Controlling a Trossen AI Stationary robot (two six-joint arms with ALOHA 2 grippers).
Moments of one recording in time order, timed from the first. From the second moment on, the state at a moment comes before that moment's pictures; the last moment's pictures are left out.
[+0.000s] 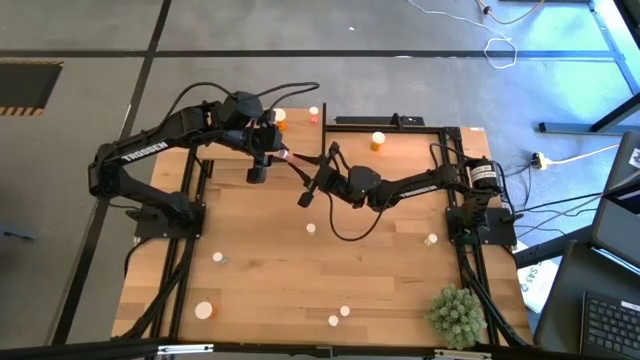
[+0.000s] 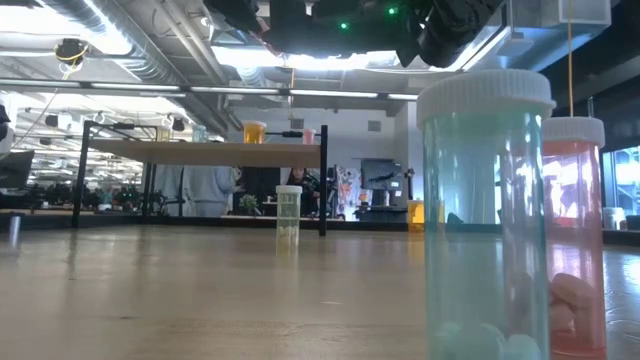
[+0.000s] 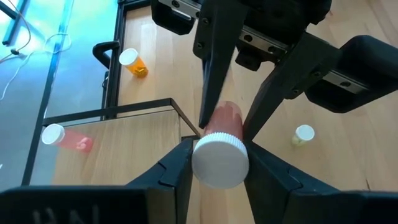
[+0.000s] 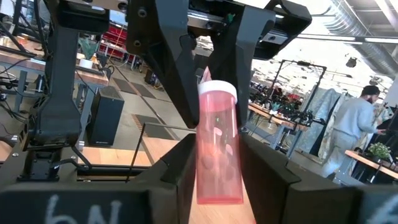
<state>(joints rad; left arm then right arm) 0.36 1.28 1.46 -0.84 0.12 0.43 -0.02 1.89 1.15 0.96 0.44 -0.40</state>
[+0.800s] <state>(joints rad) 0.36 1.28 1.46 -0.84 0.00 0.45 0.00 1.89 1.15 0.96 0.55 -0.47</state>
